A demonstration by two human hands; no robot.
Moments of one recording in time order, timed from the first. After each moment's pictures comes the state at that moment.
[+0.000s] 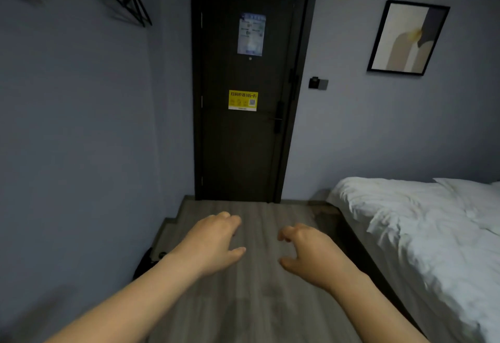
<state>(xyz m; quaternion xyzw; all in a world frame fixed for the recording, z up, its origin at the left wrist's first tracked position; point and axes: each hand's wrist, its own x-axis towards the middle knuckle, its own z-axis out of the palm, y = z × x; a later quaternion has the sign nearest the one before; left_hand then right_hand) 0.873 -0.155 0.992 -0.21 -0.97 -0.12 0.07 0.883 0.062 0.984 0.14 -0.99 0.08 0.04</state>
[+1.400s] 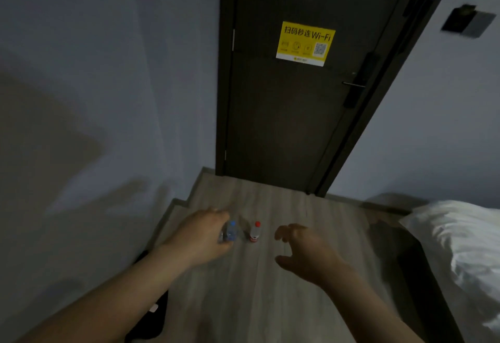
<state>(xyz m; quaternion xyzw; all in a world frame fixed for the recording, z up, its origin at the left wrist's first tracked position) 0.240 -0.248 0.854 -0.09 -0.98 -0.19 -0.05 0.208 -0.016 0.842 0.20 -0.96 0.09 -0.15</state>
